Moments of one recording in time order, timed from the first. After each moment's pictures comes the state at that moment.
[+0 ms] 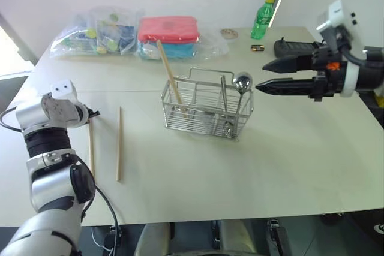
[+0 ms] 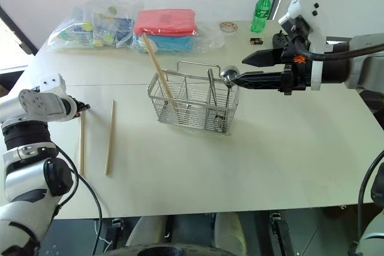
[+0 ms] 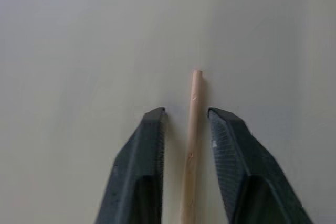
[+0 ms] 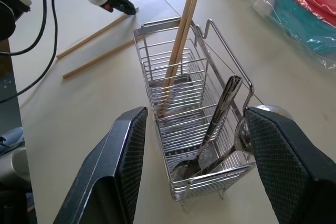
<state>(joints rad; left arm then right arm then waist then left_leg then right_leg) -0.83 0.51 0.51 0.45 -0.25 1.29 0.11 -0.86 -1.11 -0.13 -0.33 0.91 1.23 0.93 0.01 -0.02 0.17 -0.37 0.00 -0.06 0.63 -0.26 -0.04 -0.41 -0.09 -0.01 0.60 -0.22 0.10</state>
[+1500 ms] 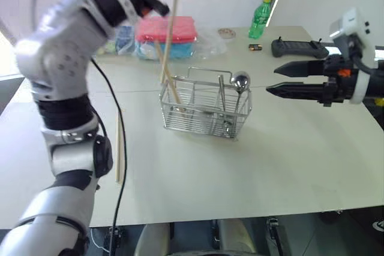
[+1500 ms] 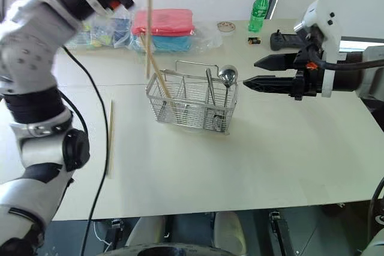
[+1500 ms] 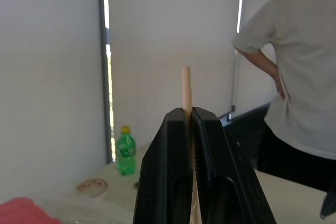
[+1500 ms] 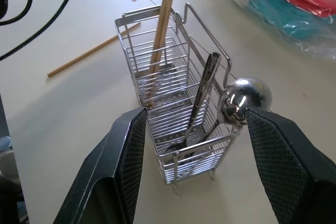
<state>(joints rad) -1.09 0.38 0.19 -0.07 -0.68 0.81 -0.52 -0.71 -1.16 -0.24 -0.35 0.93 1.19 0.89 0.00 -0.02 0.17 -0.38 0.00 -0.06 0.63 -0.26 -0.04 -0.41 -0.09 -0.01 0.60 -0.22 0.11</state>
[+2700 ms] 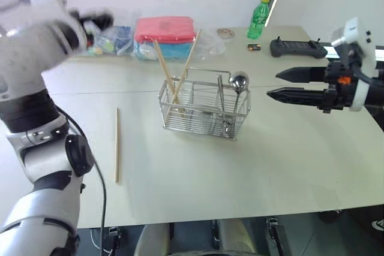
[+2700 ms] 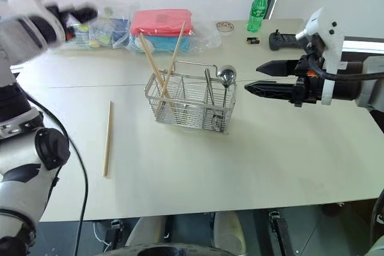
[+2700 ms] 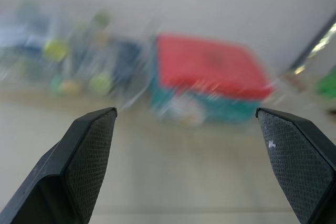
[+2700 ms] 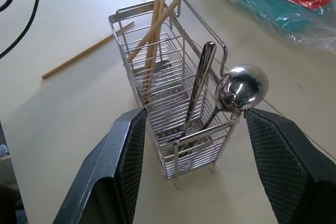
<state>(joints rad) -1.05 0.53 0.45 0.08 -0.53 1.45 0.18 -0.63 -1.16 -0.28 -0.39 0.98 1.18 0.84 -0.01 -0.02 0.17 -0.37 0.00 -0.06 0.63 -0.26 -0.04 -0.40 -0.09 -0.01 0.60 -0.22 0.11</state>
